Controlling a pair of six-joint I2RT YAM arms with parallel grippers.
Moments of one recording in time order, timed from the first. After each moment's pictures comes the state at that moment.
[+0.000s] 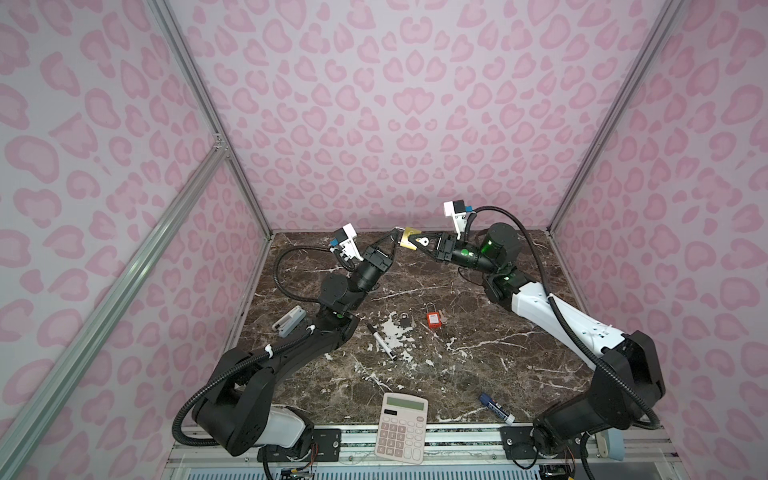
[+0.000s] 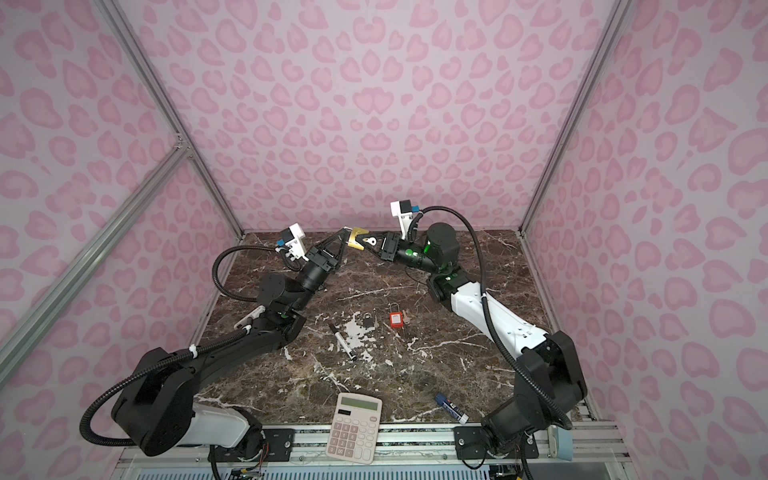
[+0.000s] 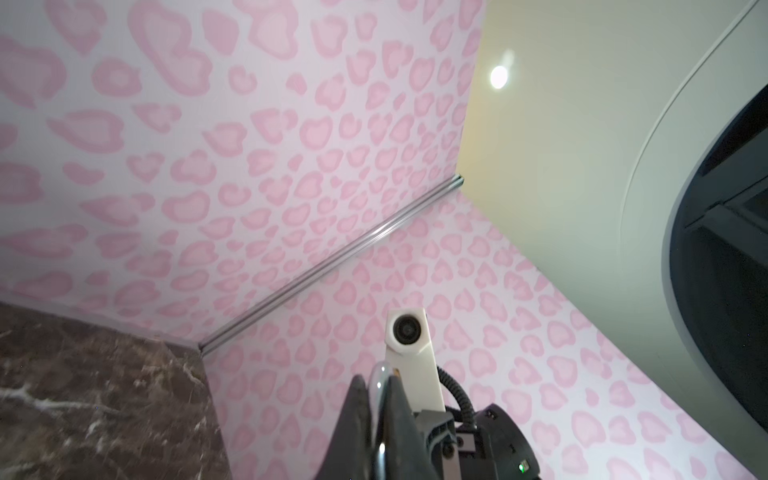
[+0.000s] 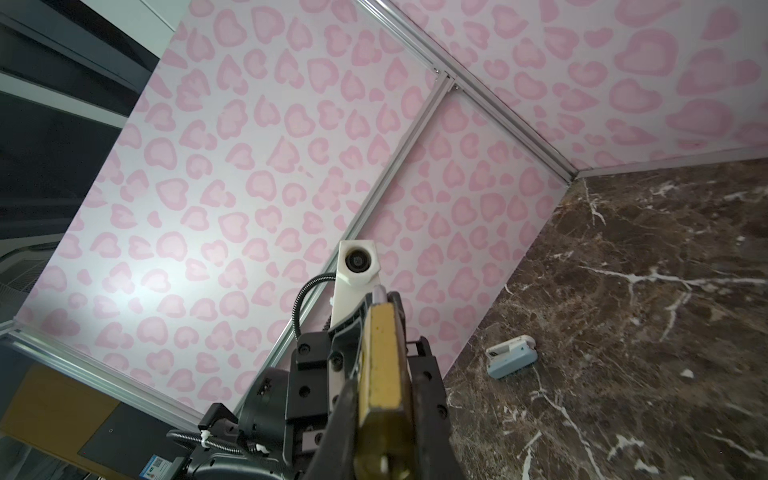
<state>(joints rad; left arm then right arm) -0.58 1.41 0.79 1.08 0.13 -1.22 0.52 1.55 1.25 0.45 -0.79 1.07</state>
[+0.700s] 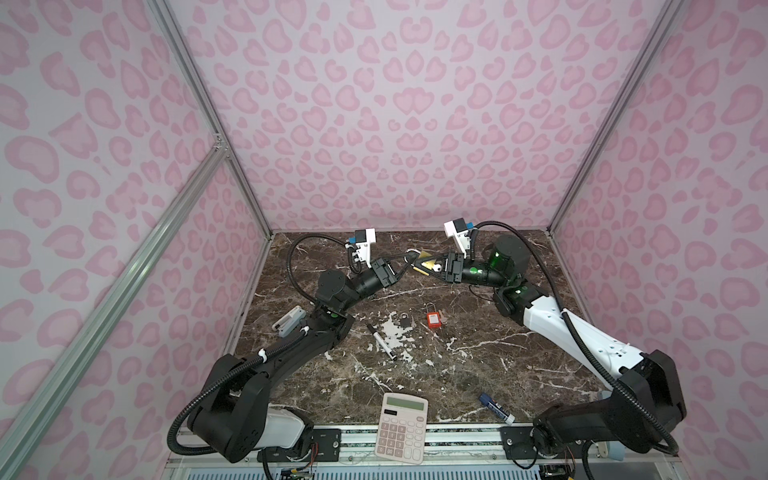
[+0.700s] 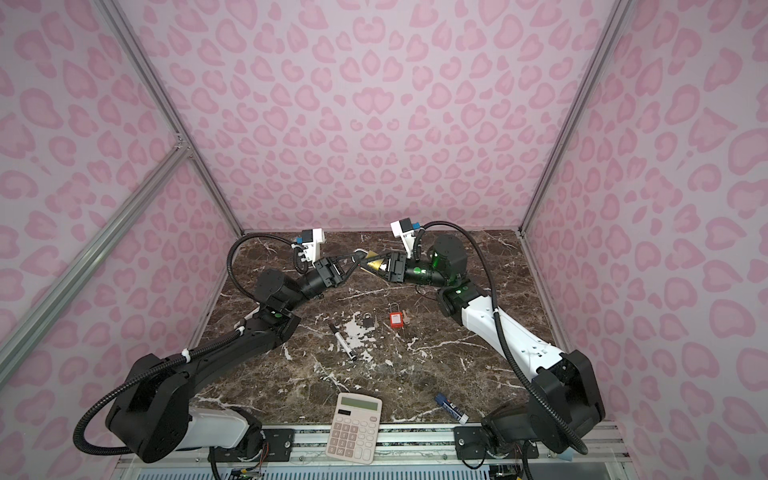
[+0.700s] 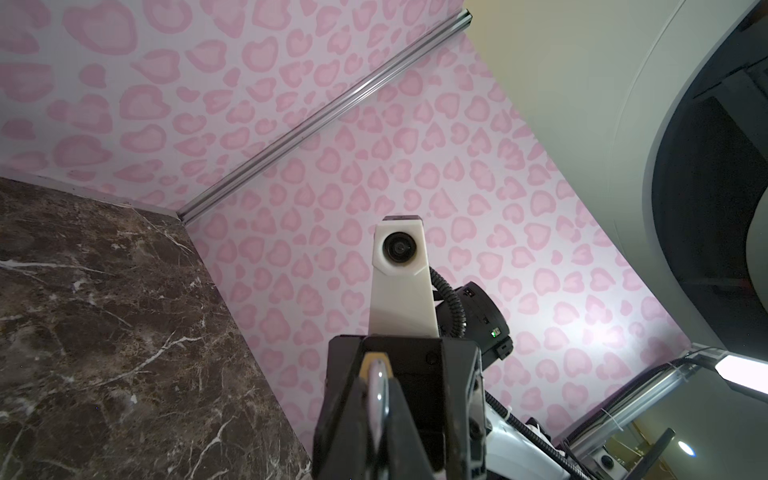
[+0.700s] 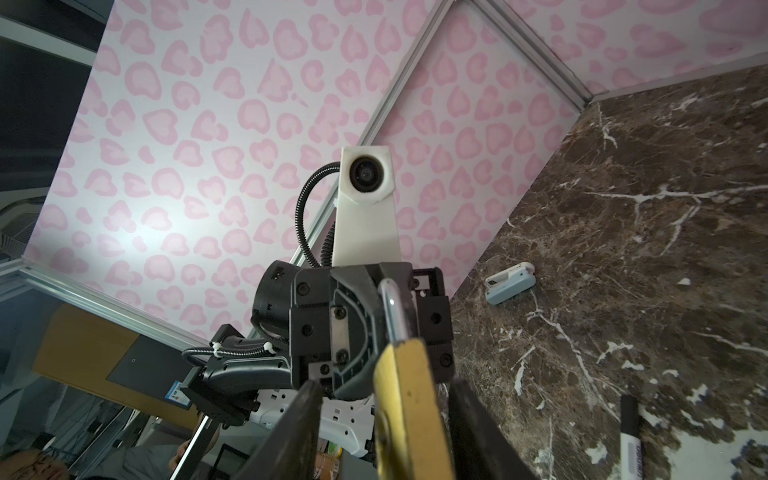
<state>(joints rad) -0.52 1.39 0.82 0.92 0.58 -1.22 0.48 1.40 1.07 0.35 -0.88 1.00</state>
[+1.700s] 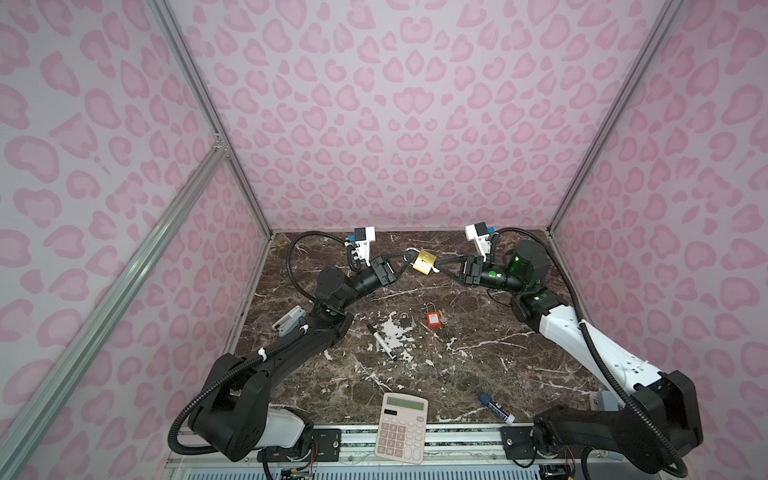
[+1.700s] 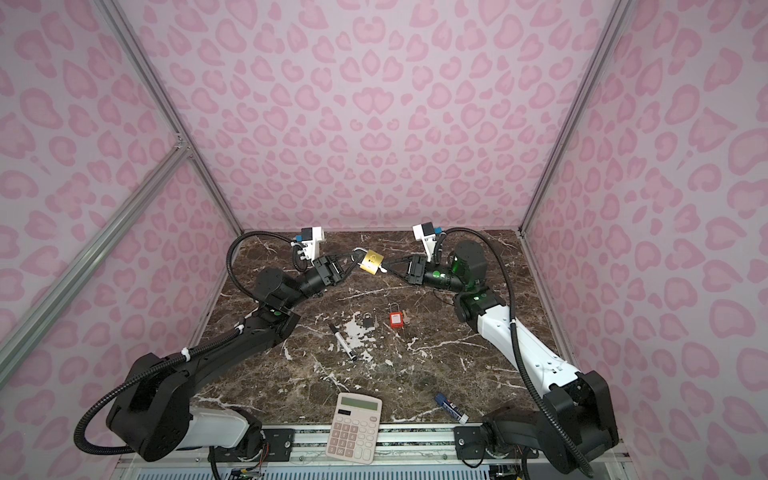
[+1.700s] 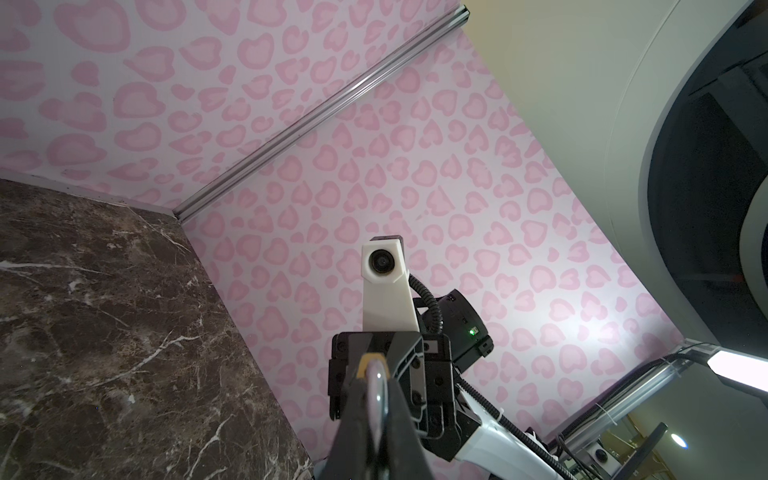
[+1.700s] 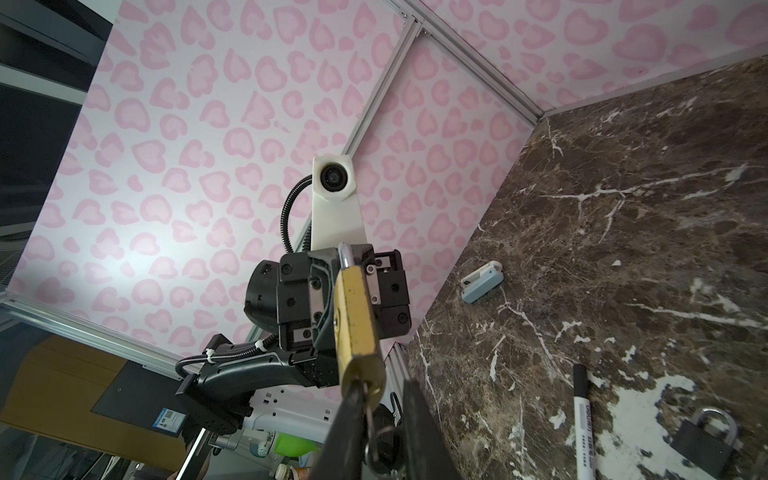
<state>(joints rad) -0.51 1.39 0.82 0.92 0.60 -1.24 0.38 1.30 0.98 0.31 -0.92 1.00</state>
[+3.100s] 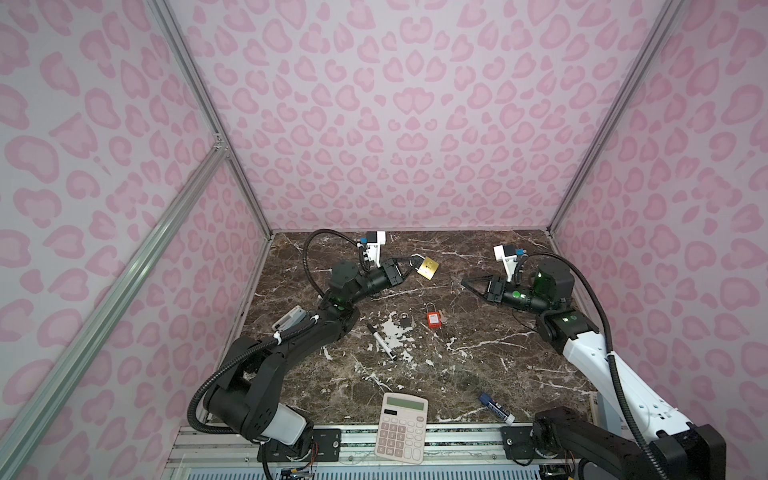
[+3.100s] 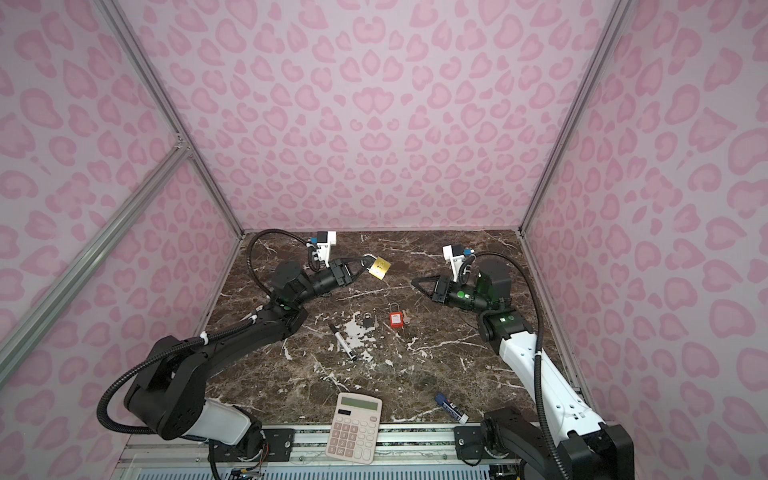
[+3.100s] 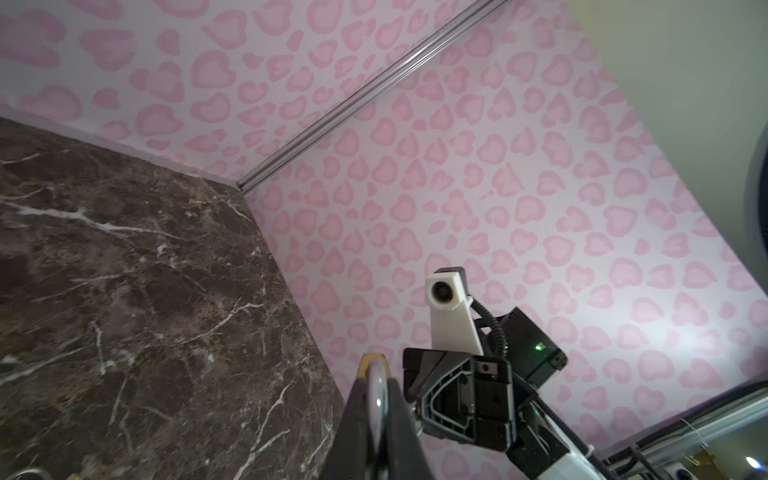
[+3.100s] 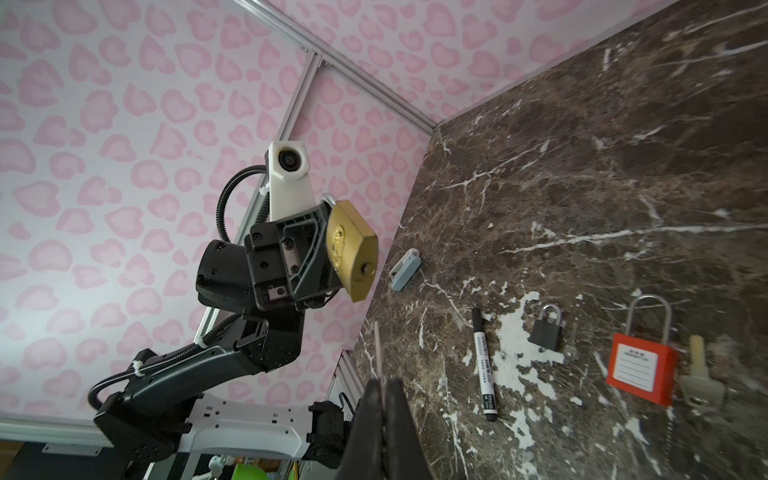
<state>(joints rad) -0.52 1.53 0.87 0.73 0.61 -1.05 0.20 1.06 0.80 -0.02 -0.83 0.85</state>
